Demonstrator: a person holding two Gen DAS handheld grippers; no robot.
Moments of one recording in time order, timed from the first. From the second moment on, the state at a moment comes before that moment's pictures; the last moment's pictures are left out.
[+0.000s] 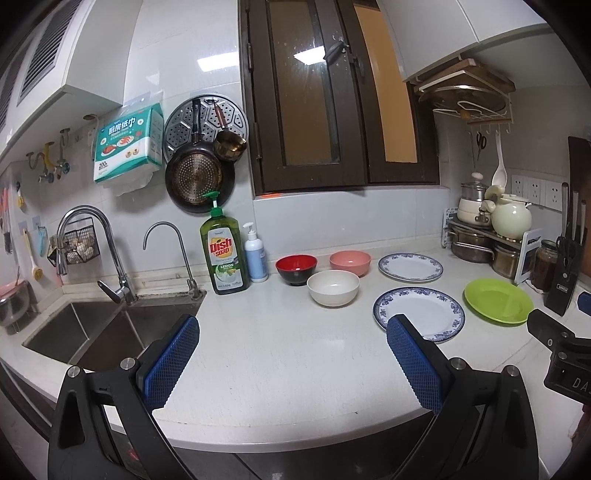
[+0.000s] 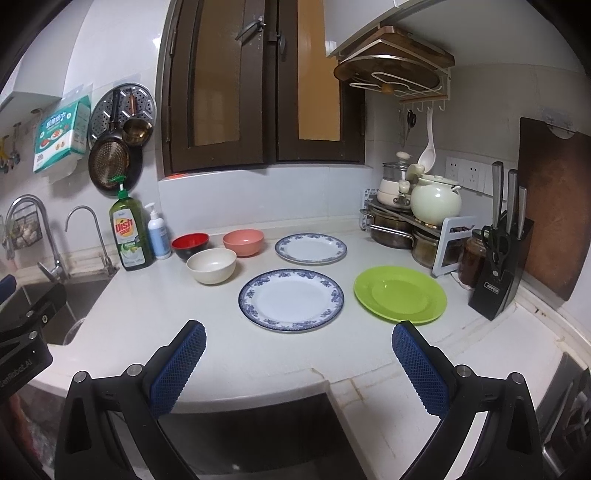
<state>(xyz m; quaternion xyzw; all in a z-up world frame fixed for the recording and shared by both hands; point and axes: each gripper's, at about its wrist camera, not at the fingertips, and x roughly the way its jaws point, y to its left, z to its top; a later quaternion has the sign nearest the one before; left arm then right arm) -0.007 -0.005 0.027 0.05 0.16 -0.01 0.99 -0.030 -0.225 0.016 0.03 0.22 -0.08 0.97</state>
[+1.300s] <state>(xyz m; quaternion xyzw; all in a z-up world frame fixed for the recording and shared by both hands) -0.002 0.002 0.032 0.04 0.15 -0.02 0.99 -0.029 -0.217 0.022 0.02 0.21 -0.09 0.97</state>
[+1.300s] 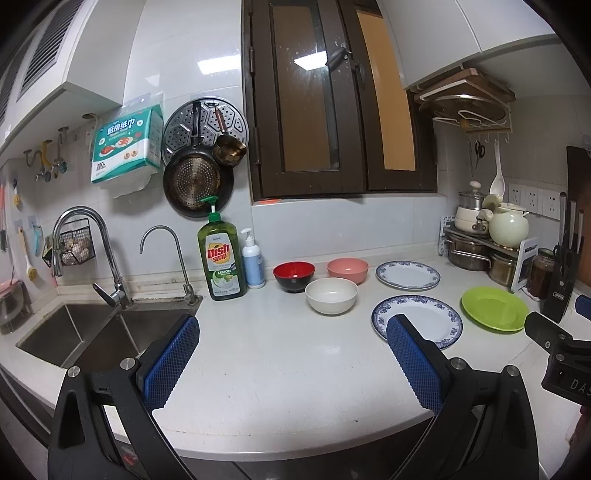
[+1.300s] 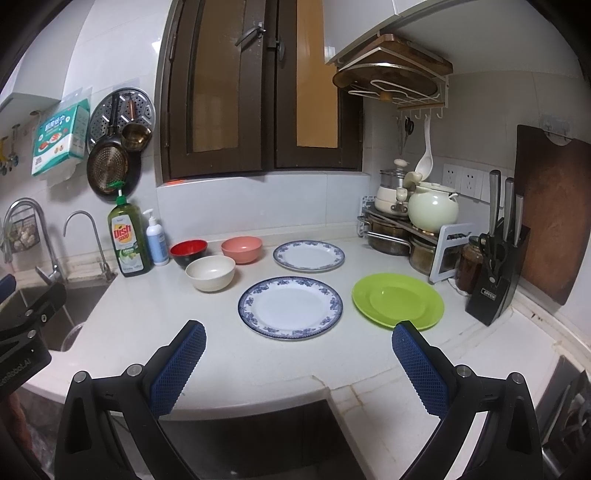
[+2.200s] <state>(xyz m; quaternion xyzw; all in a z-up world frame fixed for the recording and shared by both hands) 0.114 -0.027 -0.011 0.05 0.24 -0.07 0.97 0.043 -0.227 -0.009 0.05 0.26 -0.12 0.96</state>
